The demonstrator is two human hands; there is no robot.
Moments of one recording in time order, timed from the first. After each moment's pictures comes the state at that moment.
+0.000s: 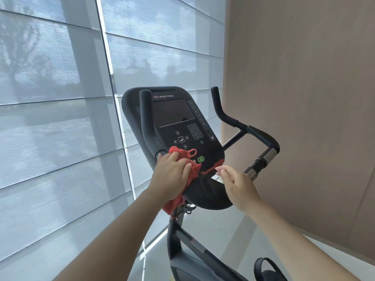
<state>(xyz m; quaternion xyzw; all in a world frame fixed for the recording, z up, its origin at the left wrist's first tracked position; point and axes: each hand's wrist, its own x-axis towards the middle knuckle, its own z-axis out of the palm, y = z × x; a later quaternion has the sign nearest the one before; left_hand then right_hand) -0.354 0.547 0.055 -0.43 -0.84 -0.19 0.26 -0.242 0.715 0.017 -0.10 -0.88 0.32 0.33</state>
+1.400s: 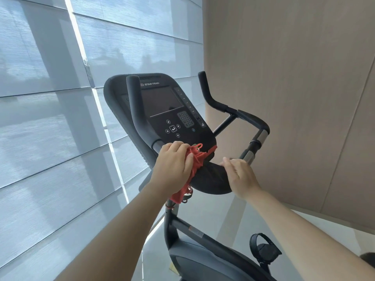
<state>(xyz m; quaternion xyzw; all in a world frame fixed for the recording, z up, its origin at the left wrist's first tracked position) -0.357 0.541 0.048 -0.50 -0.80 -0.22 0.27 -0.251 0.707 -0.005 -0.12 -0.87 0.25 0.41</state>
